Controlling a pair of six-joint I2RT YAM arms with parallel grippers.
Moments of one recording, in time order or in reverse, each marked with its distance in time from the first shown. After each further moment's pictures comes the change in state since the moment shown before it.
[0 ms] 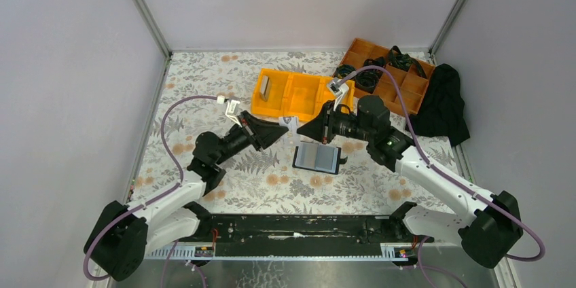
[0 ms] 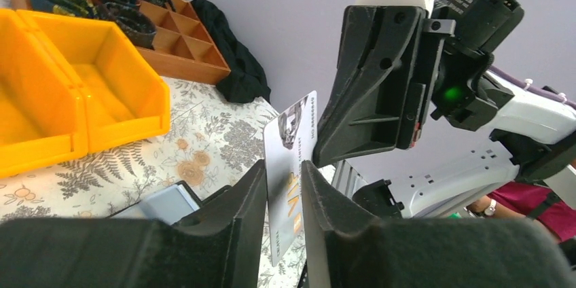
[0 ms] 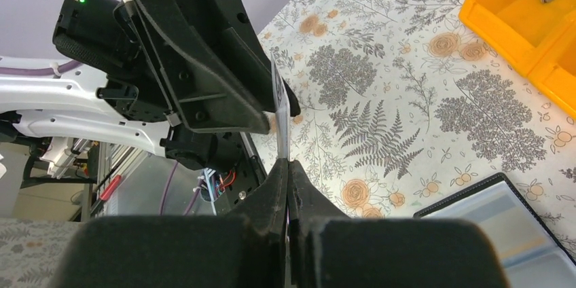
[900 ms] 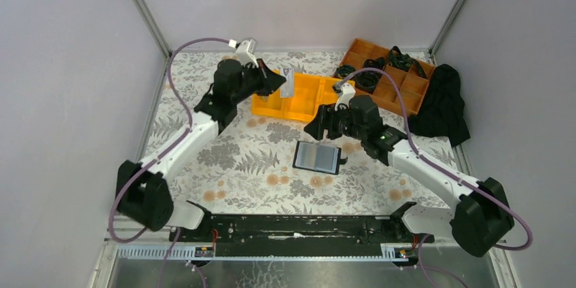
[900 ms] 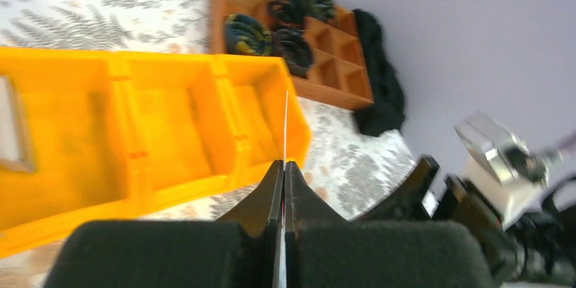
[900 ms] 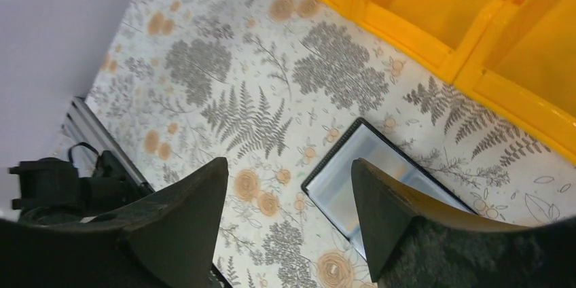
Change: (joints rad) left arm 0.113 0.343 0.661 -0.717 -0.146 0.222; right arm -0.056 0.068 -0.022 -0.137 0.289 -0.071
